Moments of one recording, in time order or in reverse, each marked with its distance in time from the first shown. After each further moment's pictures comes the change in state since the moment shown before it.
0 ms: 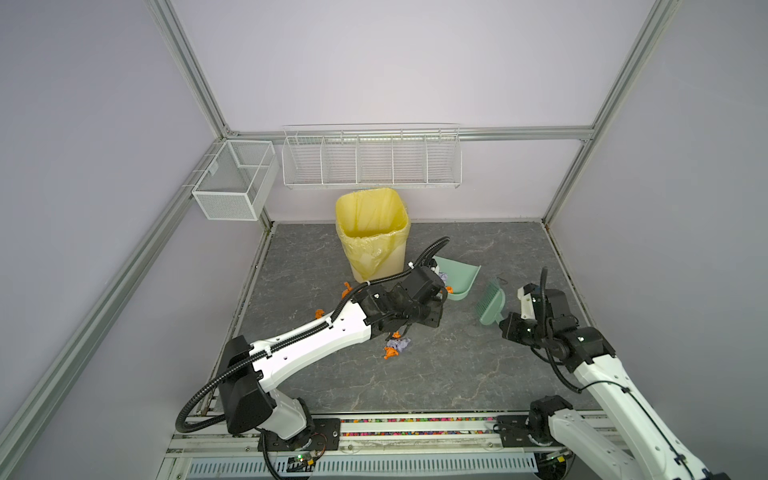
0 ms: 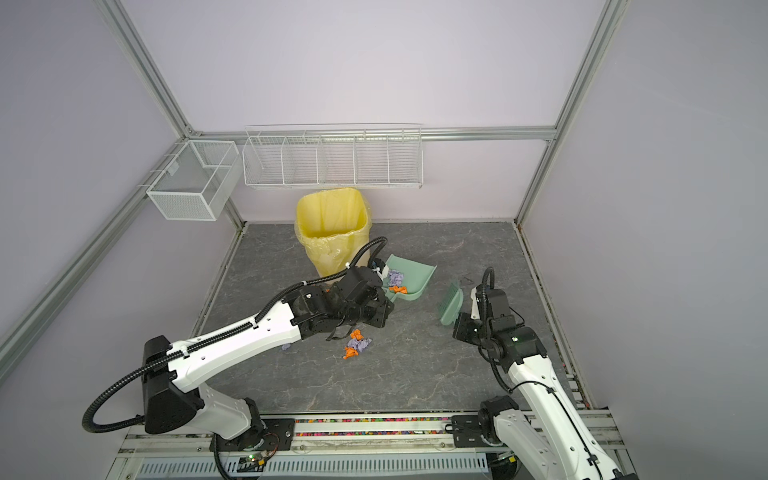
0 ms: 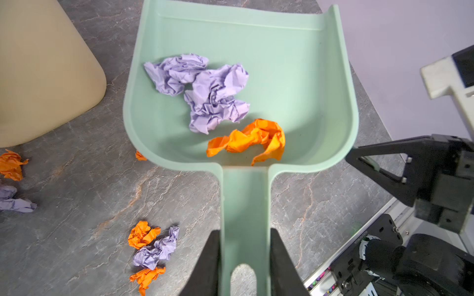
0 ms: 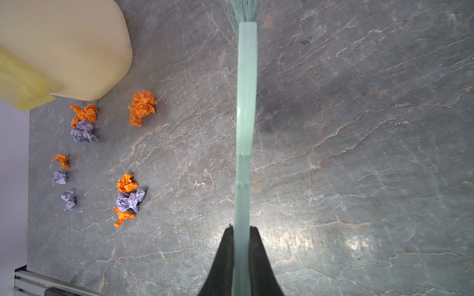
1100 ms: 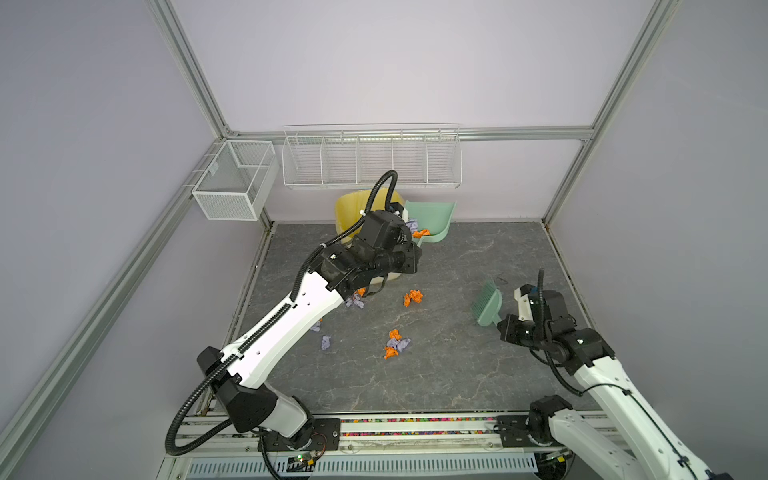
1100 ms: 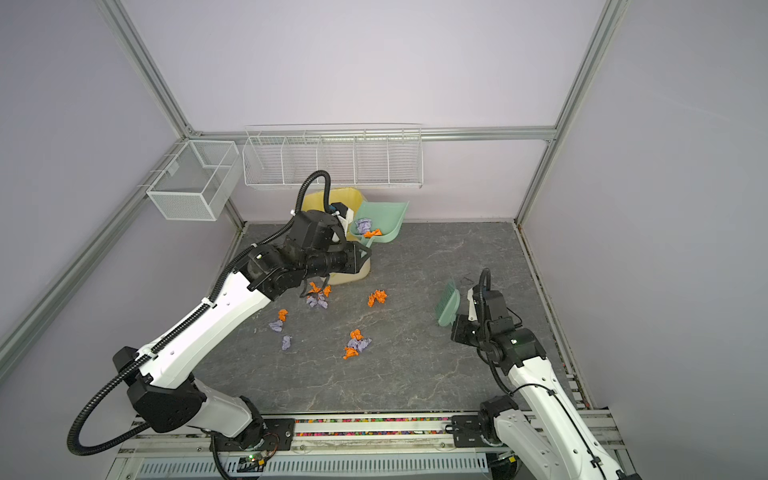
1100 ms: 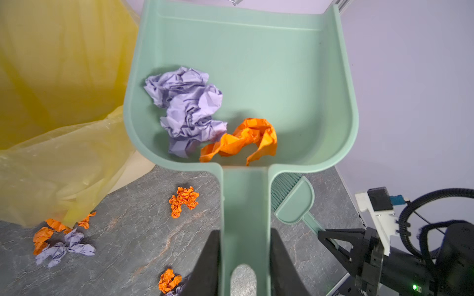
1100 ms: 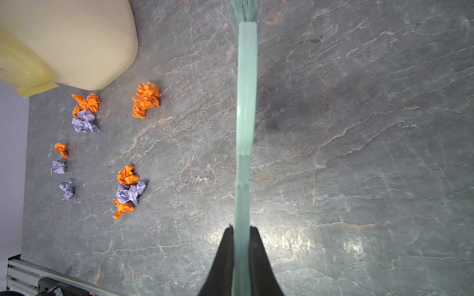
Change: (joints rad) left arm 0.284 -0.003 0.309 -0.100 0.127 0.059; right arm 0.041 -0.013 -0.004 0.000 0.018 -0.012
